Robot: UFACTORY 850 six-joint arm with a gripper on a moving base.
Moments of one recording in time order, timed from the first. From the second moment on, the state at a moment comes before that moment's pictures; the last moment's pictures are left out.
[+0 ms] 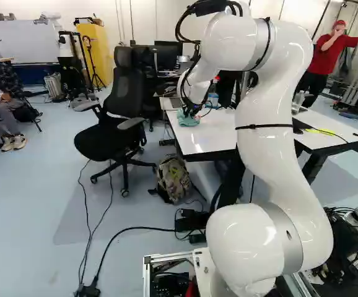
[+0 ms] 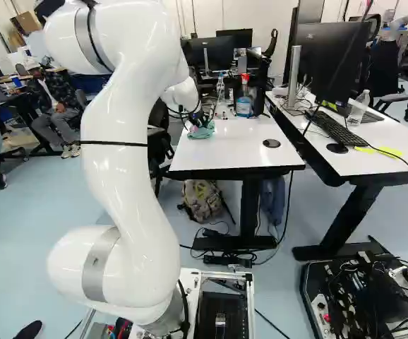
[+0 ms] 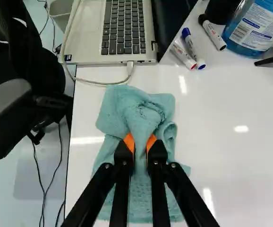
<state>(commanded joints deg) -1.0 -32.7 -75.8 0.0 -5.1 0.0</state>
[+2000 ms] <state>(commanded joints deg) -3.2 -30.8 -75.4 0.0 -5.1 0.0</state>
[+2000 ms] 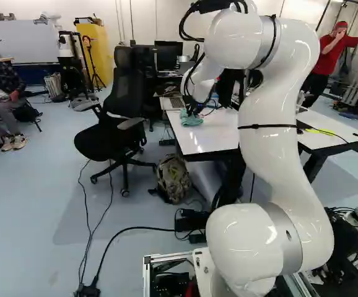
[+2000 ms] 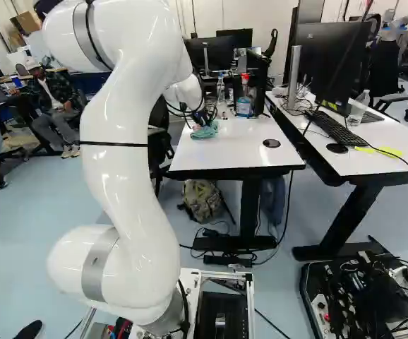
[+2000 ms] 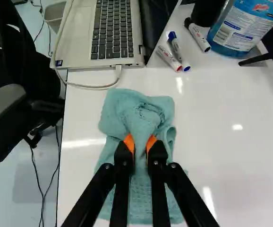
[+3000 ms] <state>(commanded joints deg) -7.9 -14.4 -60.4 0.0 -5.1 0.0</state>
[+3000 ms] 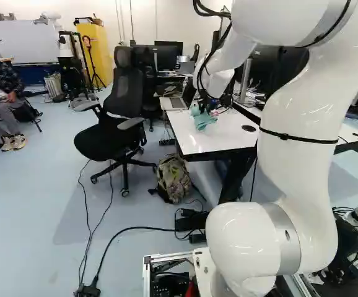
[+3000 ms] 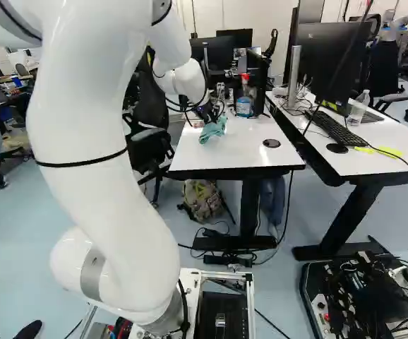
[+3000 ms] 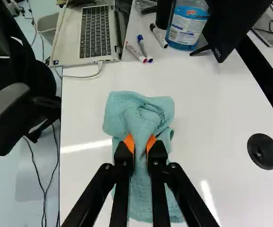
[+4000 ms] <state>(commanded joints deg) -14.9 -8.3 -53.6 0.0 -5.1 0.0</state>
